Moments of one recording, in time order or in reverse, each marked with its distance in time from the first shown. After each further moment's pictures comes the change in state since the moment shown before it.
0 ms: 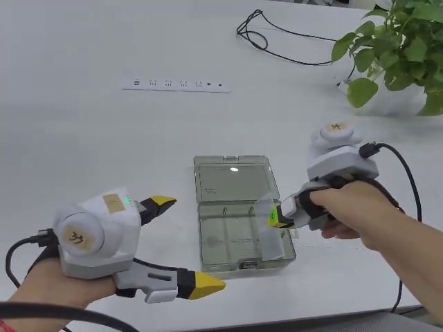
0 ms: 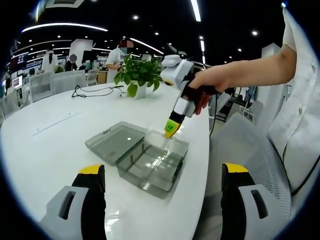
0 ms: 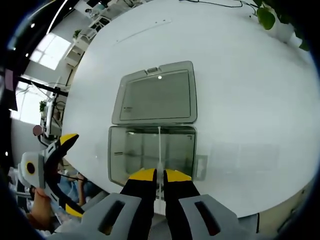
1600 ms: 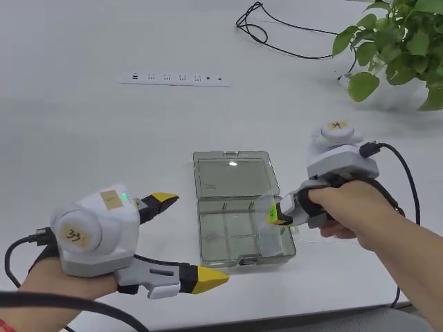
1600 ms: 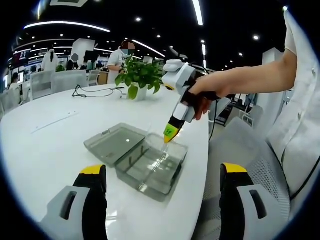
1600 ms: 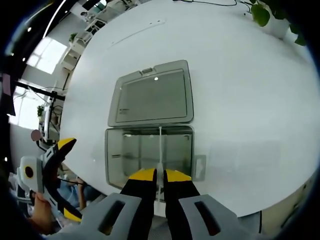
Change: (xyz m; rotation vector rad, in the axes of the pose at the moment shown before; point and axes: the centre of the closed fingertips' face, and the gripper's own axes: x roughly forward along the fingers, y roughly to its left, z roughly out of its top) left arm 0.002 -0.002 0.004 -0.027 -0.028 -0.004; right arm 0.007 -0.008 0.008 0.035 -0.018 -0.019
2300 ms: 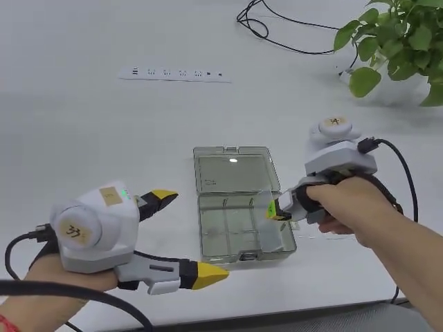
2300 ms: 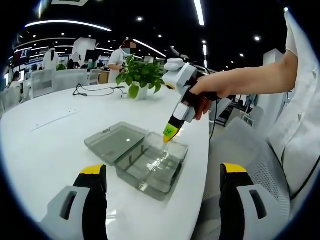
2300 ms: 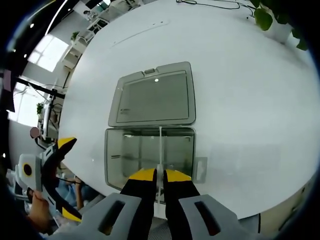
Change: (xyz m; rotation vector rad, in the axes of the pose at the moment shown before) left arm 0.000 0.001 -0.003 -0.010 0.000 0.004; right arm 0.000 0.004 -0.001 -0.023 -0.014 -0.007
